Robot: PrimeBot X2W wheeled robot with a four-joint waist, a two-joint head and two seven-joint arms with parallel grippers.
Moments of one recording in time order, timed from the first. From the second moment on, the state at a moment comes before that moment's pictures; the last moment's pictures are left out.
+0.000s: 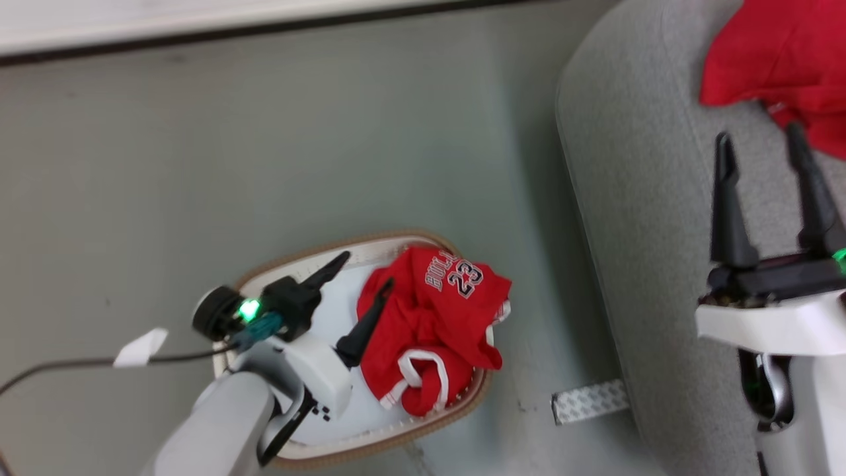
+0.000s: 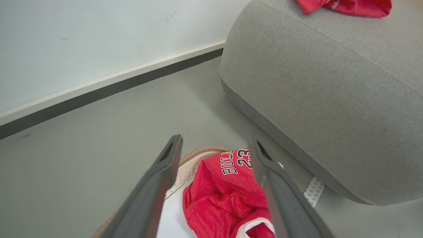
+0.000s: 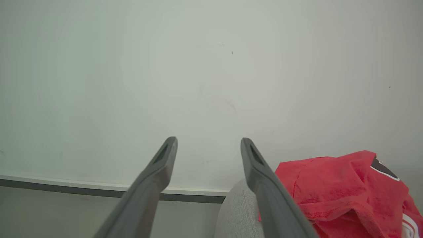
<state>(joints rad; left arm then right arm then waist) -0.53 0.28 -0.56 0.41 -0.28 -0.13 -0.16 -0.42 -0.05 0.02 0.03 0.17 0.13 -0.26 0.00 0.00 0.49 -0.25</state>
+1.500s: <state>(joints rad) -1.03 0.40 -1.28 0.80 -0.55 -0.13 -0.01 -0.51 -0.05 0.04 -0.24 0.24 0.13 -0.26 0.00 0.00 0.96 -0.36</state>
